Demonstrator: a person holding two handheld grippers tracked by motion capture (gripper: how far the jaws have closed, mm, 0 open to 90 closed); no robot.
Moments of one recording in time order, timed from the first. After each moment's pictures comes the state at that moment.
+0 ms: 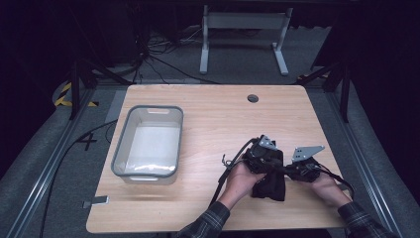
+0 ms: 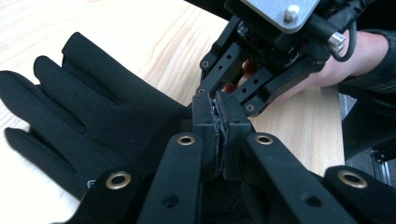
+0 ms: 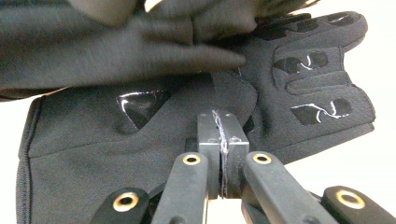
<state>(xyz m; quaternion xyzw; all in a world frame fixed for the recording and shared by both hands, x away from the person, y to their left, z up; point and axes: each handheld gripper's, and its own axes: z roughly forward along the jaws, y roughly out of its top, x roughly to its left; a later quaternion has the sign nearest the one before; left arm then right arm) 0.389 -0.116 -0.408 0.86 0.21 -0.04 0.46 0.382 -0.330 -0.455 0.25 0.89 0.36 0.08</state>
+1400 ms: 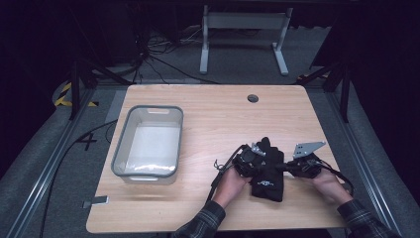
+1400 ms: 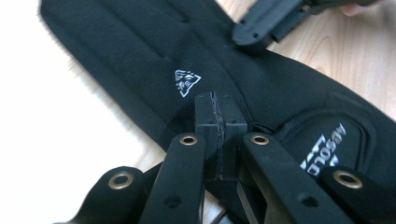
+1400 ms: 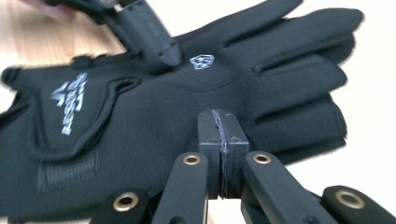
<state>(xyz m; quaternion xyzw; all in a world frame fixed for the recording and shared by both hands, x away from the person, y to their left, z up) 0.402 -0.095 -0.454 0.89 0.25 -0.01 0.39 0.390 -0.331 -0.447 0.24 0.90 0.36 0.08</state>
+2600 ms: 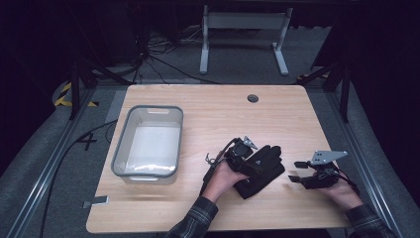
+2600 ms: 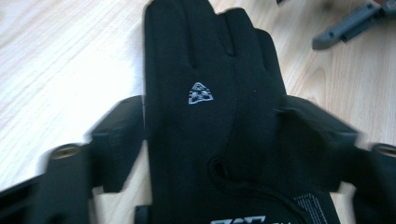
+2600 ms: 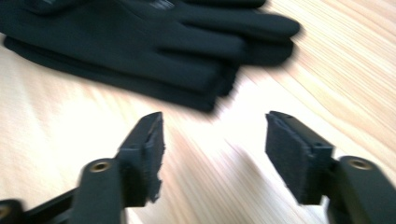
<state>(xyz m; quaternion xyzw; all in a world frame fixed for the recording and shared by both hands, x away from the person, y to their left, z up) 0.409 -0.078 -0.437 0.89 0.25 -0.01 0.38 0.359 -0.376 -0.448 0.30 0.87 0.37 0.13</state>
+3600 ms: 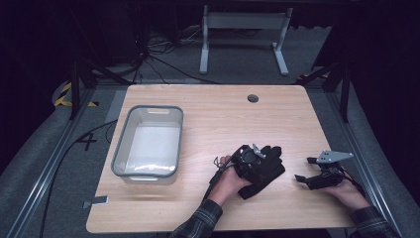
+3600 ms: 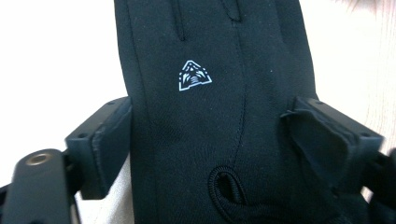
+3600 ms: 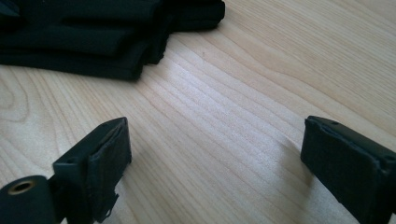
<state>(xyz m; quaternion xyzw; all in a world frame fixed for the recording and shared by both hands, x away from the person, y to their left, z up) 0.403 -0.098 -0.457 0.92 0.22 0.03 0.33 0.367 -0.400 -0.467 0.35 0.85 0.36 0.16</state>
